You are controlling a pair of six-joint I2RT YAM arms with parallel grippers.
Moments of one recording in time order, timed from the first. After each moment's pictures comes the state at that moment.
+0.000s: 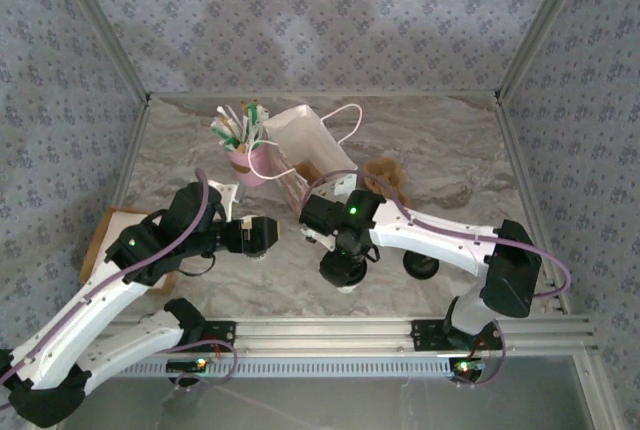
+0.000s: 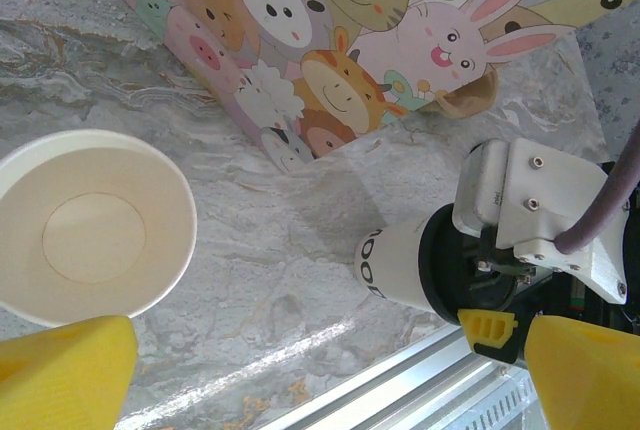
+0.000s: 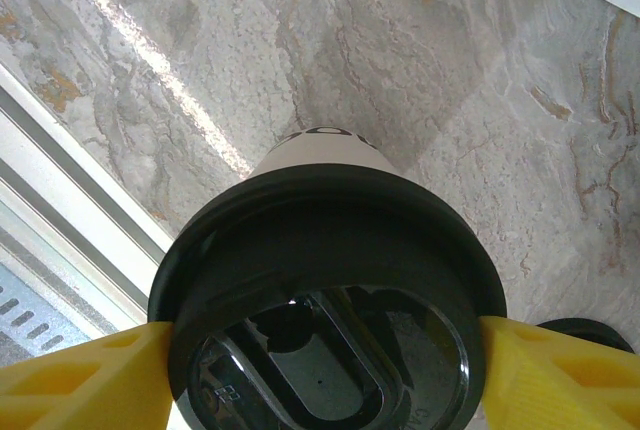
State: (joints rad) left arm -0.75 0.77 0.97 -0.95 0.11 -0.66; right arm 1.10 1.56 1.31 -1.22 0.02 0.11
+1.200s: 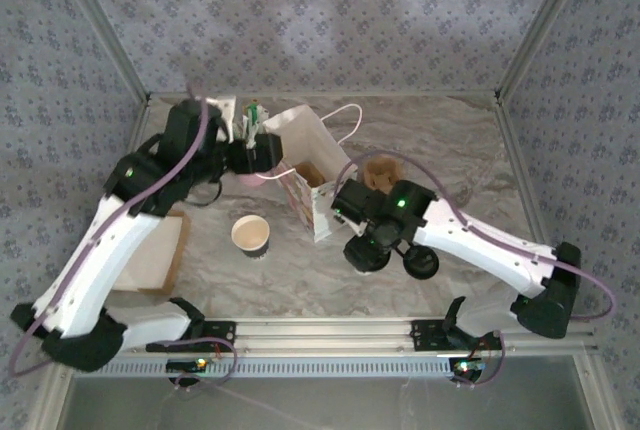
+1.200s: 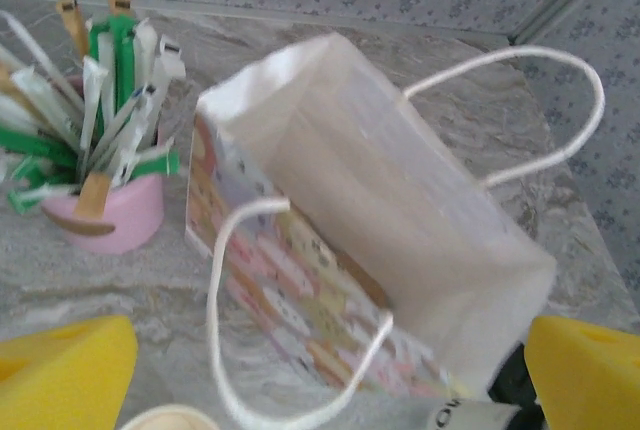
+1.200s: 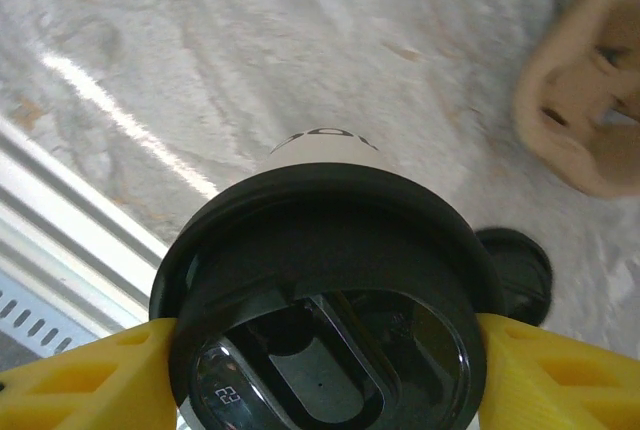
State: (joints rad) left arm -0.62 1.23 1.64 -1.02 -0.06 -0.50; right arm 1.01 1.34 1.33 -1.36 0.12 0.23
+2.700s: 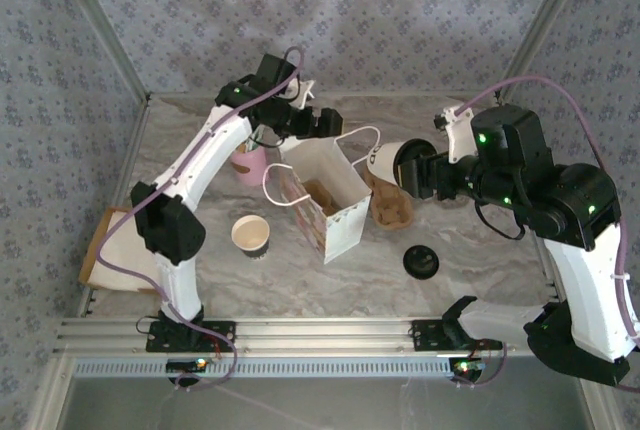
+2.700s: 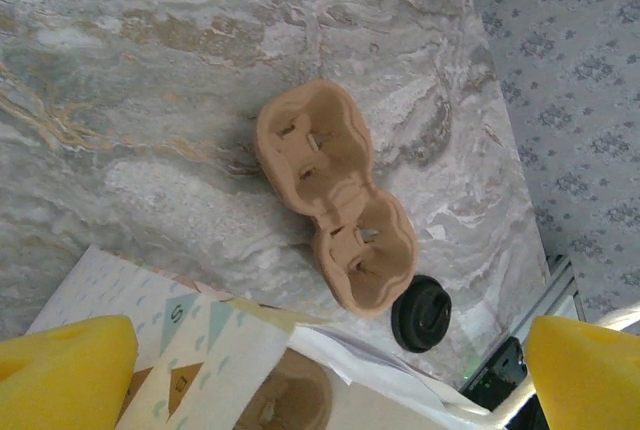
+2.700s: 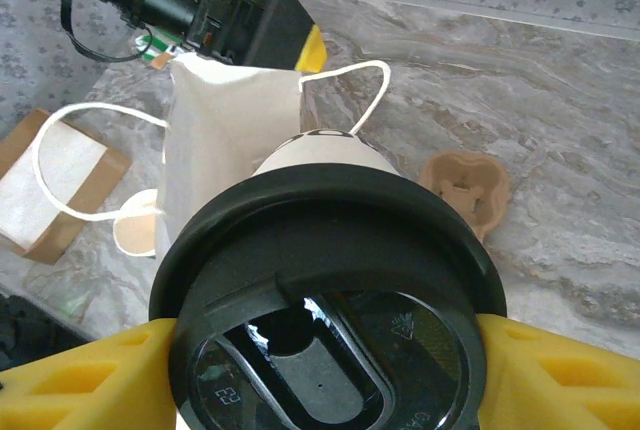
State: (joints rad) left arm -0.54 1.90 2.01 -1.00 0.50 -0.42; right arm 0.65 1.17 1.99 -1.46 0.02 0.27
